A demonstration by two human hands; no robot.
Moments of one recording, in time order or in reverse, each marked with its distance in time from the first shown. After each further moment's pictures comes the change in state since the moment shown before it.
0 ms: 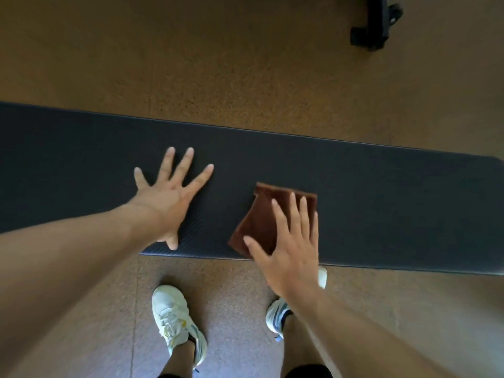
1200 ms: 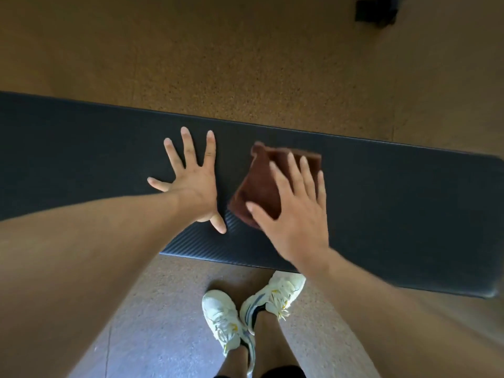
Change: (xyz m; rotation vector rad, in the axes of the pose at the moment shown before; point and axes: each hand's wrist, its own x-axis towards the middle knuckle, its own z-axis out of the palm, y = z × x) left_hand 0.058 0.163 -0.032 -0.381 0.066 -0.286; right_hand 0.073 0.116 -0.052 -0.002 -0.019 -0.197
